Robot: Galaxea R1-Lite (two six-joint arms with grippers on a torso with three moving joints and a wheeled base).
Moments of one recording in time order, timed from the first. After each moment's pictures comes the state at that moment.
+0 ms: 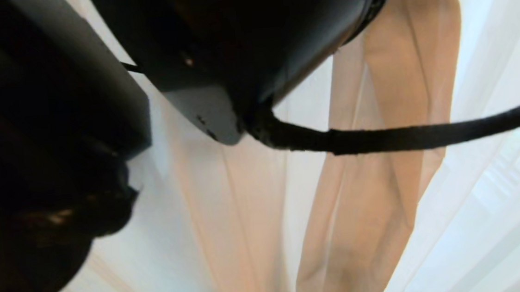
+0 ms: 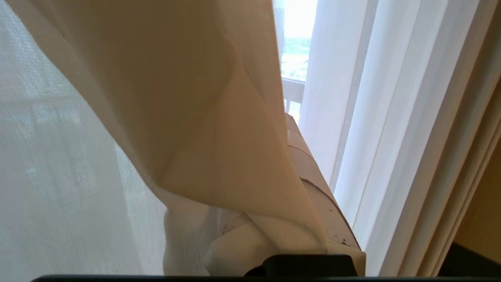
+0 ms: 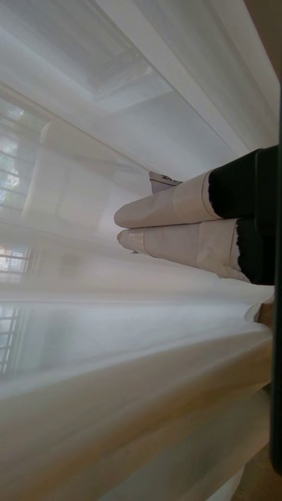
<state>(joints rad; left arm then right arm) -1.20 1.77 -1.63 -0.50 0.30 0.10 0.00 0.00 0.00 0.00 0.05 -0.16</state>
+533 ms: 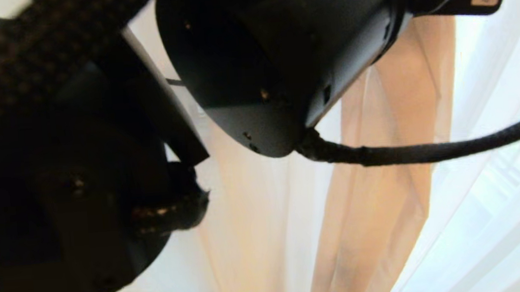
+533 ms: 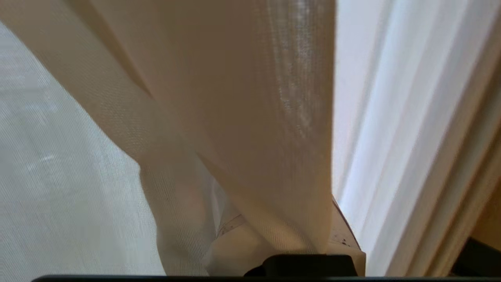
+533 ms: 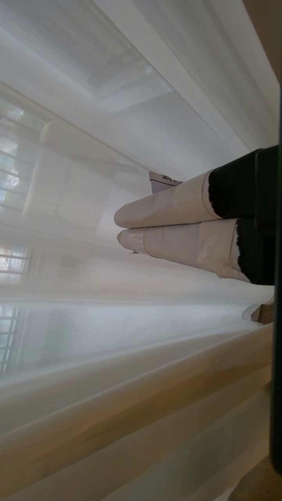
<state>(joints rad) -1.18 1.81 -1.65 -0.49 0.34 0.10 0.00 0.00 0.00 0.00 0.05 -0.16</state>
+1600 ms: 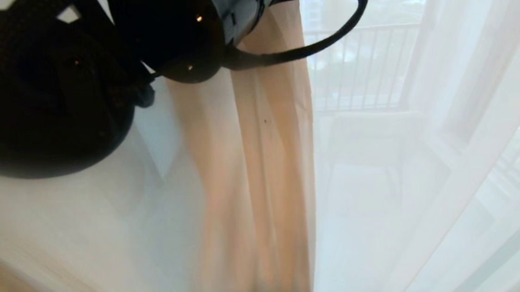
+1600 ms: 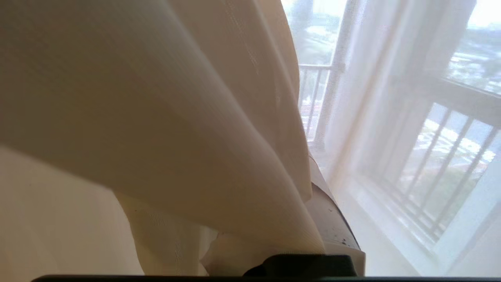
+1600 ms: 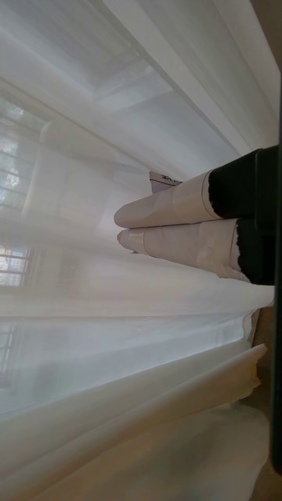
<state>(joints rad) -0.99 1.79 -1.69 -0.46 0.59 0.10 0.00 0.00 0.00 0.00 0.05 -0.16</state>
